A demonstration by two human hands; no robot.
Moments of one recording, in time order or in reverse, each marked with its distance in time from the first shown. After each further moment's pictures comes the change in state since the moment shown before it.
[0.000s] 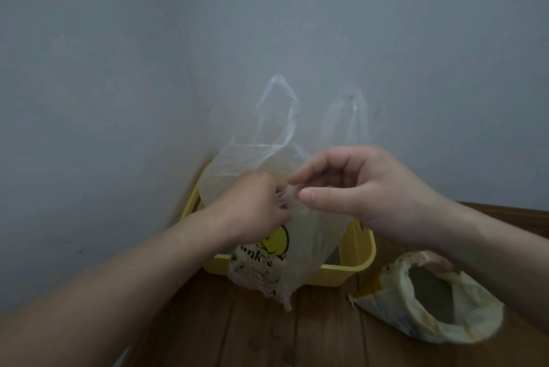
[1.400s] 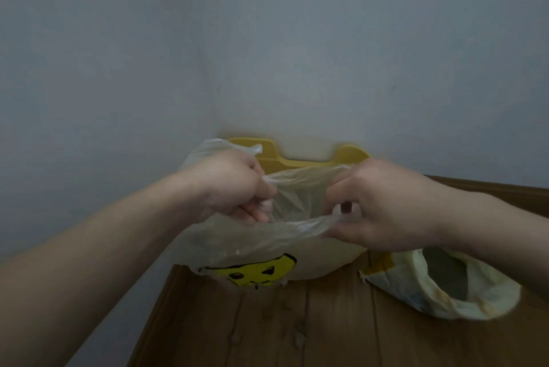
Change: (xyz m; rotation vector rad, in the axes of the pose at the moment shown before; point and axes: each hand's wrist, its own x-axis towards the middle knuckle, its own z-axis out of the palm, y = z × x) left_hand -0.031 -0.004 -0.030 -0.514 -0.168 -0.394; right_hand -0.005 0.028 -0.002 -0.994 -0.244 -0.251
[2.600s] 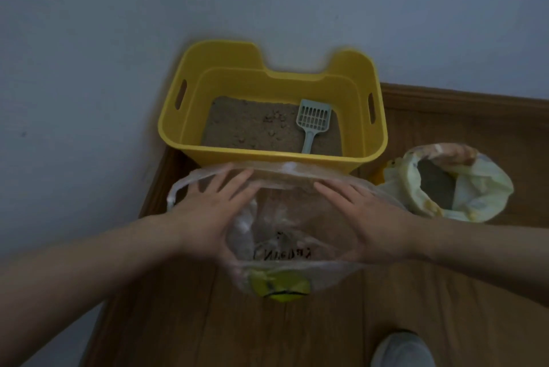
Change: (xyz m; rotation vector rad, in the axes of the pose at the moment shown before) left_hand 0.016 -0.186 0.078 1.036 -0.334 0.230; right_hand -0.074 0.031 0.193 0.106 -0.454 0.260
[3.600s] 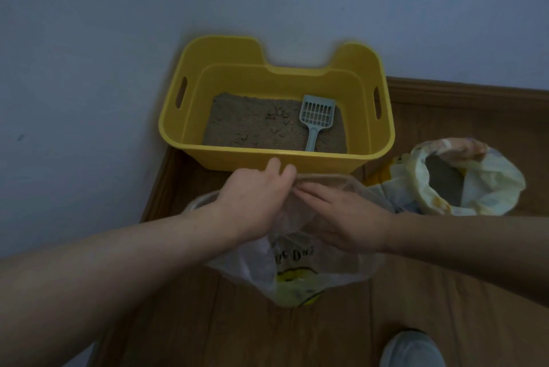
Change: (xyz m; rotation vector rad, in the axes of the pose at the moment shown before) left_hand 0.040 0.055 -0.022 0.248 0.397 -0.012; right_hand 0.038 -0.010 0.019 0.035 0.176 -0.240
